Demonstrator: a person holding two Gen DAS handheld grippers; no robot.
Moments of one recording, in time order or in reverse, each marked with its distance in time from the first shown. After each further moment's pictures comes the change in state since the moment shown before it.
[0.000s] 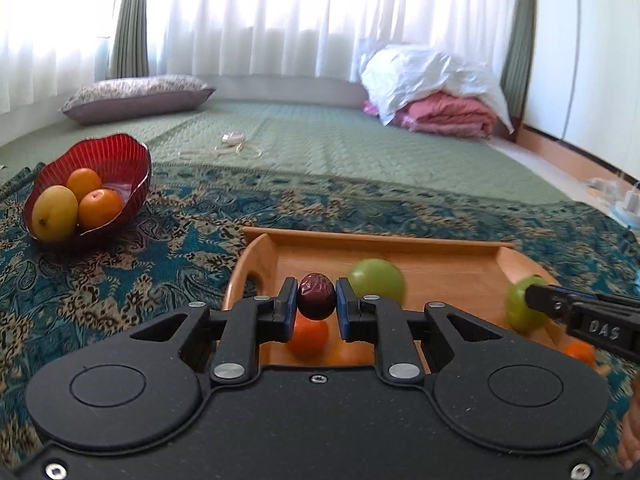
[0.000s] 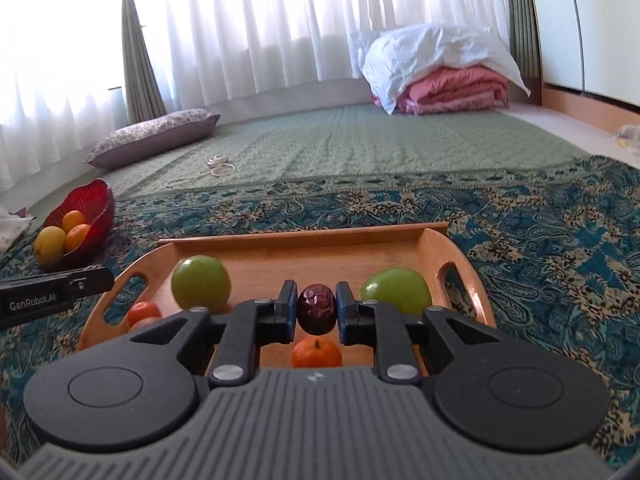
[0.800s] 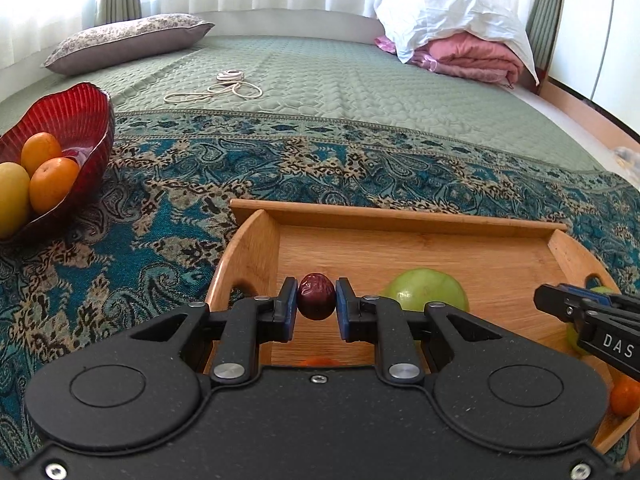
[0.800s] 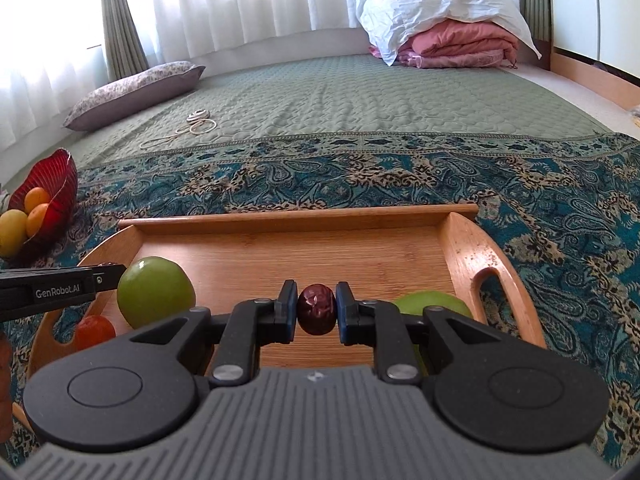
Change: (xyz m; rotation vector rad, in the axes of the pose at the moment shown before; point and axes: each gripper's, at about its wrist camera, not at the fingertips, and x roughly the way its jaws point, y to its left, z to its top) left arm 0.103 0.005 0.019 0.000 0.191 0.021; right arm 0.078 0.006 0.015 -0.023 0.148 -0.028
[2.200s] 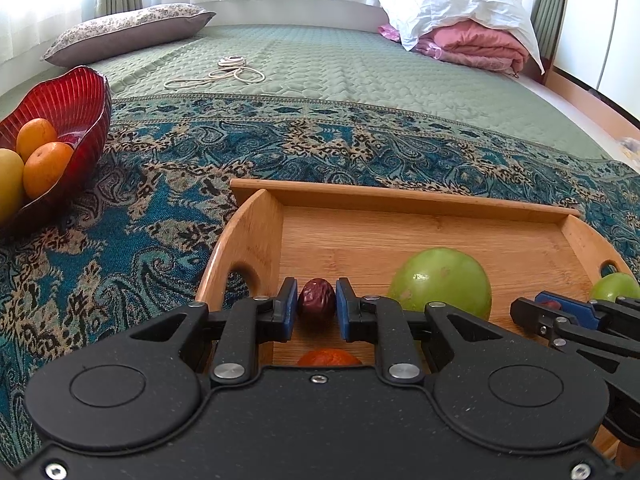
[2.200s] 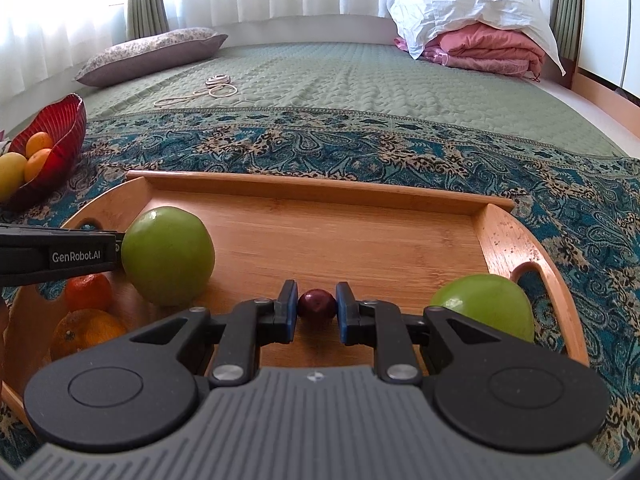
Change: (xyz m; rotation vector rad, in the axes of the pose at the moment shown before) left arm 0.015 0.002 -0.007 -0.005 0.027 0.014; right arm 0.020 0.027 -0.016 -0.122 0.045 -0.013
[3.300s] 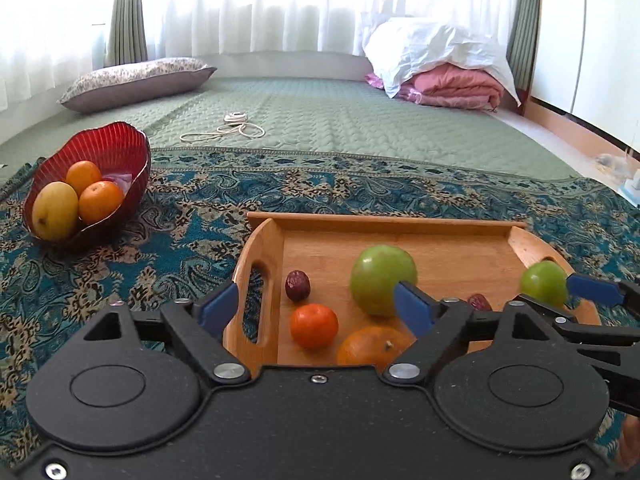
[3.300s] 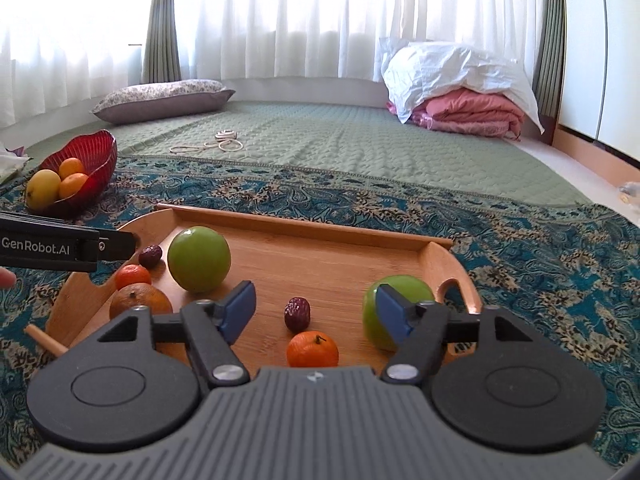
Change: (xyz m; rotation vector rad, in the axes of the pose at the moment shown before) left arm -0.113 -0.009 -0.033 0.040 -0.158 -0.006; right arm -0.099 -0.008 -0.030 -0.059 -0.201 -0.028
